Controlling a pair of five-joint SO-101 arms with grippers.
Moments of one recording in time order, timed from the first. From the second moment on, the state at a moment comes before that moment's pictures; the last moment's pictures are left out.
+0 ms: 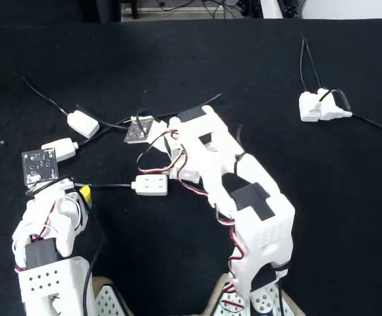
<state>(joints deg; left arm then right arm) -20.8 -90.6 87.7 56.2 -7.1 -23.8 22.7 8.4 71.5 53.0</state>
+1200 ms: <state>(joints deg) -20.8 -90.6 87.8 56.2 -7.1 -16.0 -2.0 44.1 50.9 42.2</state>
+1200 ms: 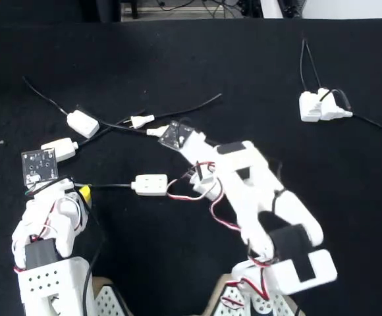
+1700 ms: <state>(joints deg) -20.8 -90.6 87.8 56.2 -7.1 -16.3 -3.3 37.8 65.4 42.2</state>
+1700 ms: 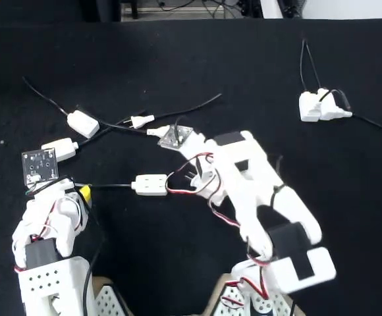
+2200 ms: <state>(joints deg) -20.8 -90.6 87.8 56.2 -7.1 -16.1 -6.0 45.3 48.6 35.3</state>
